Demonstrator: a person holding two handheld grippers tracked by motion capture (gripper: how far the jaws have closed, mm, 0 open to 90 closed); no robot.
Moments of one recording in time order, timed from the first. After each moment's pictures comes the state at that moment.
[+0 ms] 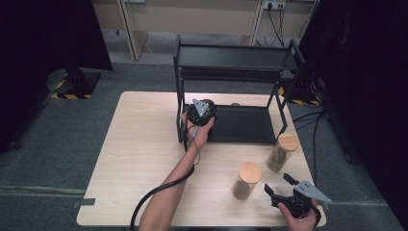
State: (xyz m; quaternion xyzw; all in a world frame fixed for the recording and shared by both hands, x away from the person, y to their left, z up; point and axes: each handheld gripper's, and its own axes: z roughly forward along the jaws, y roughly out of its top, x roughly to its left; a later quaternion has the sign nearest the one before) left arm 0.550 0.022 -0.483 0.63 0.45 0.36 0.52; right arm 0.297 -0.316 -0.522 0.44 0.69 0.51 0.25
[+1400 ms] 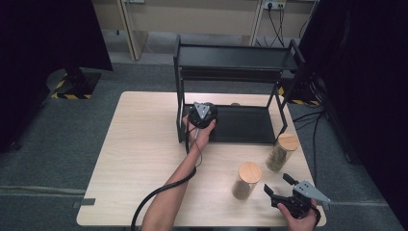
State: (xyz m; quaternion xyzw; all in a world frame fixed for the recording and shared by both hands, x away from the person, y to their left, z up) left arm 0.553 0.017 -0.499 0.63 0.46 0.35 0.52; right arm 0.297 -0.315 -0.522 0.43 0.70 0.51 0.25
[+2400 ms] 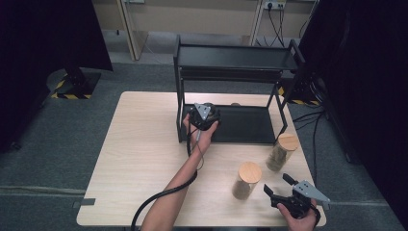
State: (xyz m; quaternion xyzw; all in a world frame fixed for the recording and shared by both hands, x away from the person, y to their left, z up) left arm 0.539 0.013 -0.490 0.63 0.47 0.36 0.51; right arm 0.297 -0.314 -0.522 0.43 0.70 0.51 0.25
